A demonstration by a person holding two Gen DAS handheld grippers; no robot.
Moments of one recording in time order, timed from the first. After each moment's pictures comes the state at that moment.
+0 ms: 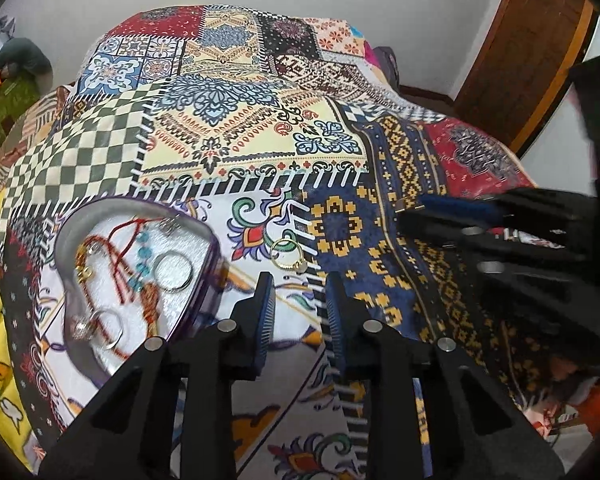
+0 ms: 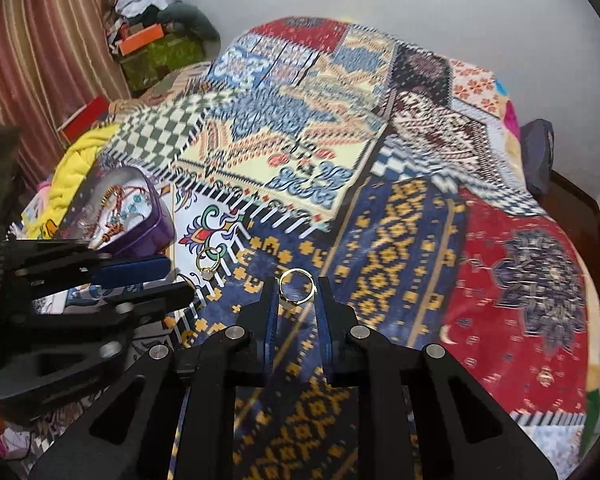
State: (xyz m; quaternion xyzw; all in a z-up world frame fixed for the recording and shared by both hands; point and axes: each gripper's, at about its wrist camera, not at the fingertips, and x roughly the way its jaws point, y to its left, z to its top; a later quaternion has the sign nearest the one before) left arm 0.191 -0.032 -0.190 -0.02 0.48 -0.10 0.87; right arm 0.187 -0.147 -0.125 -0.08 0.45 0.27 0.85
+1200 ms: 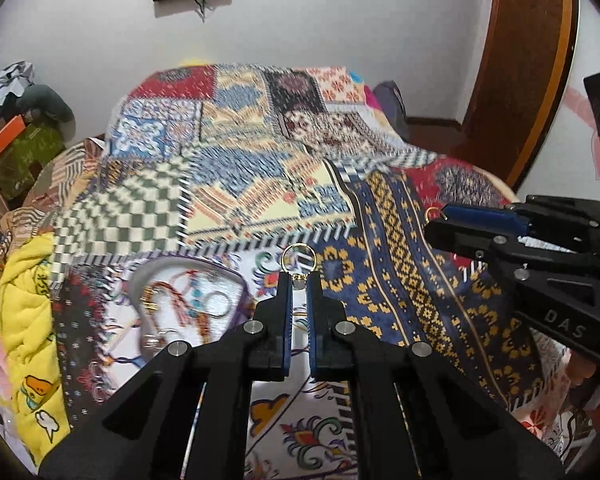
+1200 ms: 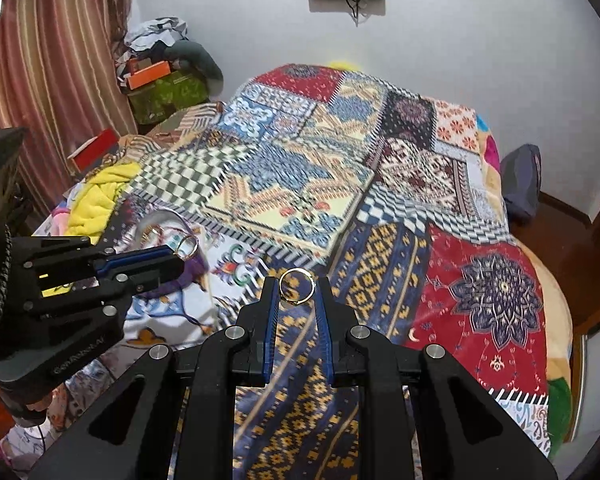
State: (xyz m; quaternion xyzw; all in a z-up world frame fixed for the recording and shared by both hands) left arm 0.154 -0.032 -0.120 0.01 0.40 -0.08 0.91; right arm 0.158 -0.154 -0.074 -0.07 0.39 0.27 0.88
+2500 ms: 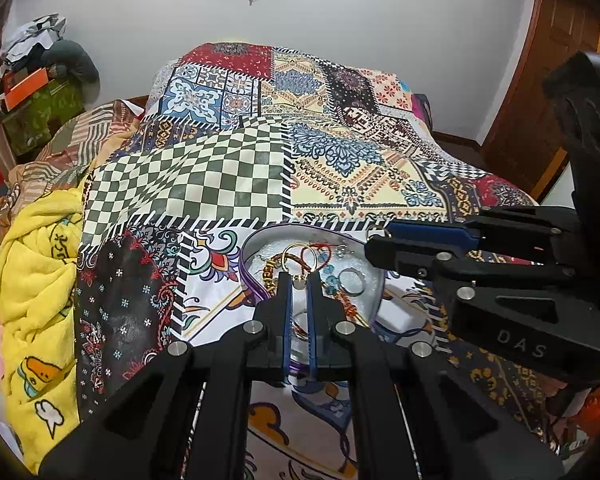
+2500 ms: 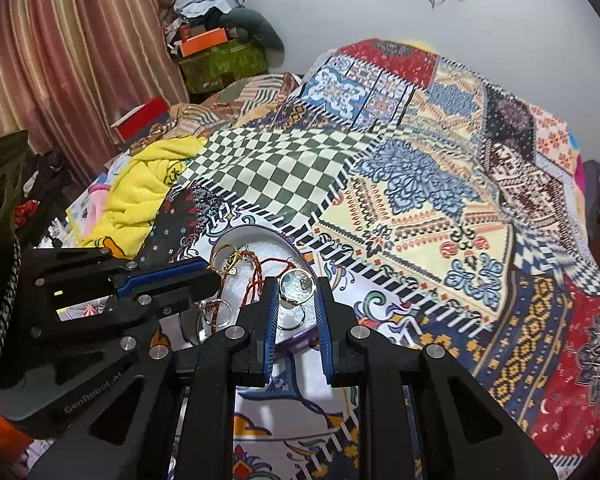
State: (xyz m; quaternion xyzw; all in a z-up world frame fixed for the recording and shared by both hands) left arm 0.162 0.071 -0.153 -0.04 0.41 -0.05 0.91; right arm 0.183 -0.035 -0.110 -0.08 0.43 0.36 0.83
